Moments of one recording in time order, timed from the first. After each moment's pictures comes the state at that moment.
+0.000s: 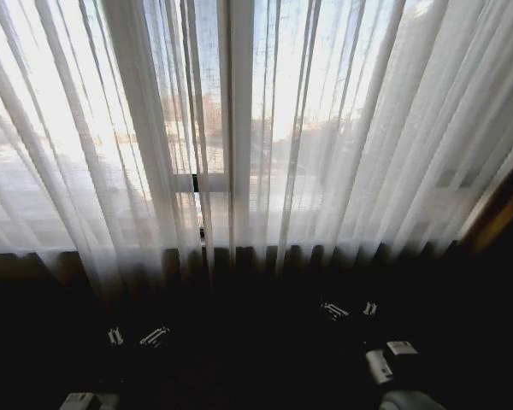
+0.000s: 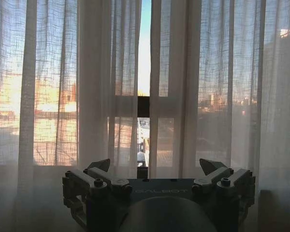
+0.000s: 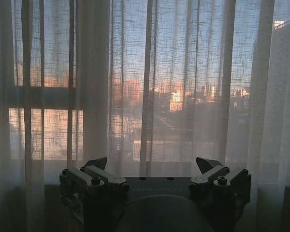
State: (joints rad) left arm 1.88 -1.43 -0.75 -2.38 -0.28 0.03 0.07; right arm -1.66 1.36 0.66 2.38 0.21 -0.28 0.06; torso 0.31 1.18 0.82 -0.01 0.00
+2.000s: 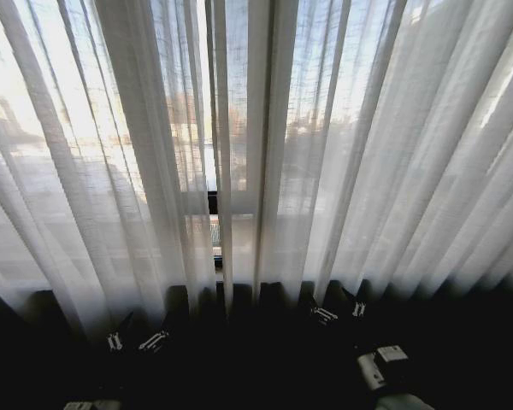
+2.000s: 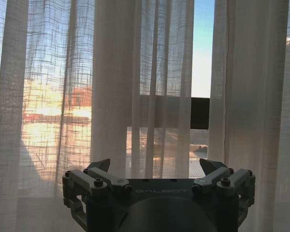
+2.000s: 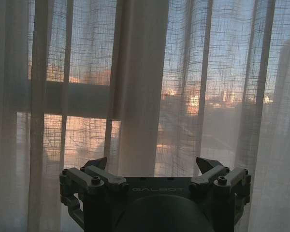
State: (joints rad) left arm 1.91 -1.44 -0.75 -2.36 -0.29 -0.05 0.08; right arm -1.68 1.36 0.61 2.38 0.15 -0.24 -0.01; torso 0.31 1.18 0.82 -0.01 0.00
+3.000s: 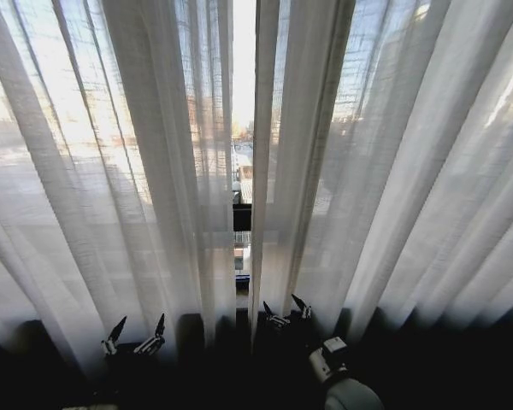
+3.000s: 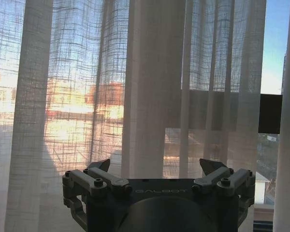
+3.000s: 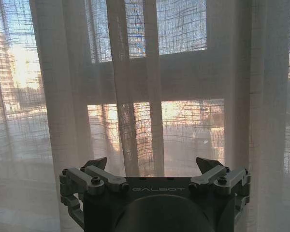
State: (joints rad) left arm 1.92 -1.50 -0.79 -2.35 -0.29 -0.05 0.07; right arm -1.42 1.30 0.27 2.16 0.26 -0.28 0.04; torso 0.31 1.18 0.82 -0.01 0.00
